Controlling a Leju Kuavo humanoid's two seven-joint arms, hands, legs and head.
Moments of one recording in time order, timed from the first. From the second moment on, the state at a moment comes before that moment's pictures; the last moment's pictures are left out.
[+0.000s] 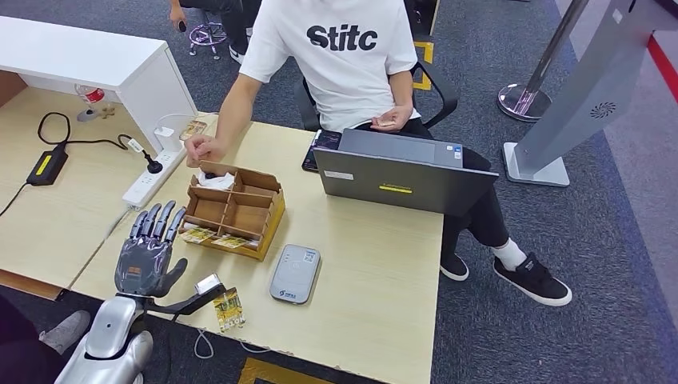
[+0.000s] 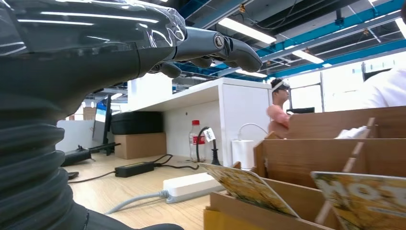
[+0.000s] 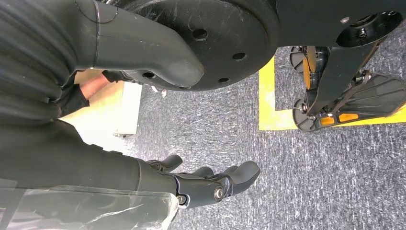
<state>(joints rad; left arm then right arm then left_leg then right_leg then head) -0.08 0.23 0.05 -1.15 -1.28 0.56 -0.18 -0.02 0.13 -0.28 -0.18 0.05 -0.15 0.12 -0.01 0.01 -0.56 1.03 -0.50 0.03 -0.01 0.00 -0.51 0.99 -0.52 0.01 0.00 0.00</state>
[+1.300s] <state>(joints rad) -0.15 0.16 -0.06 -1.15 -1.30 0.53 -0.17 -0.02 0.13 -0.28 -0.18 0.08 -0.15 0.13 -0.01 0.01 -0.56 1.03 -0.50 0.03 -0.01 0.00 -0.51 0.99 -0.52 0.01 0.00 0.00</state>
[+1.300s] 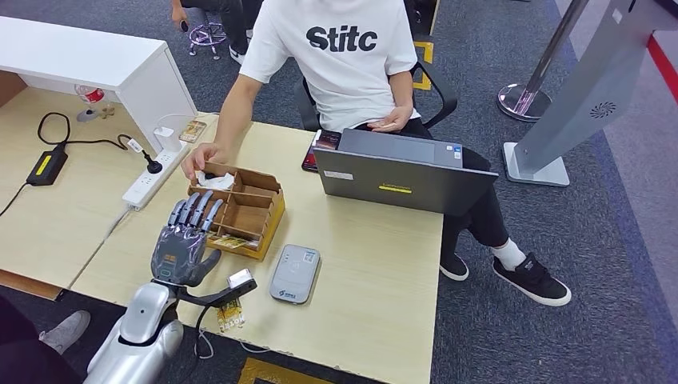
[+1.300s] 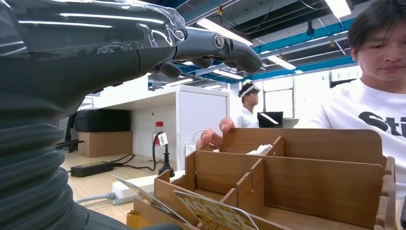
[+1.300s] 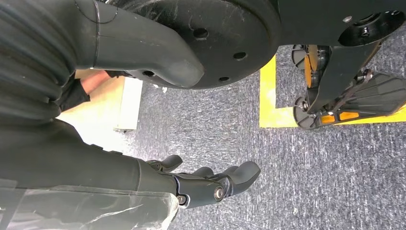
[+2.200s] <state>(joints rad) -0.15 0.16 -0.07 -1.09 -1.26 0.53 -0.18 -0.02 0.13 -0.29 -0.18 0.09 -0.15 0.13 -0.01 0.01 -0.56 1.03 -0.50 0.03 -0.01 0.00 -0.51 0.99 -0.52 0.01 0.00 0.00</state>
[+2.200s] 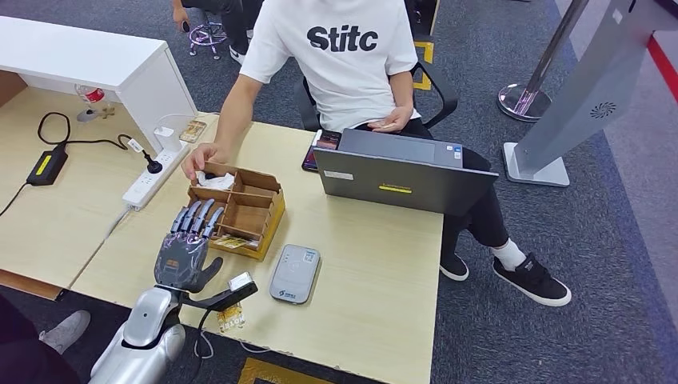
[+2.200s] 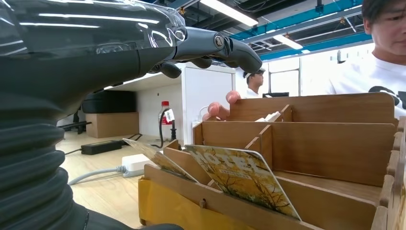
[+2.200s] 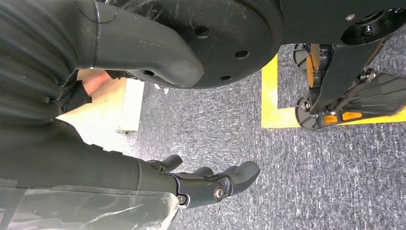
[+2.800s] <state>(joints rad) -0.16 0.15 -0.07 -1.07 -1.25 0.56 -0.20 -0.02 0.13 -0.29 -0.18 0.10 -0.15 0.13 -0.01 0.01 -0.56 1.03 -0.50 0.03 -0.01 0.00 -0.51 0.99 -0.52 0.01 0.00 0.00</state>
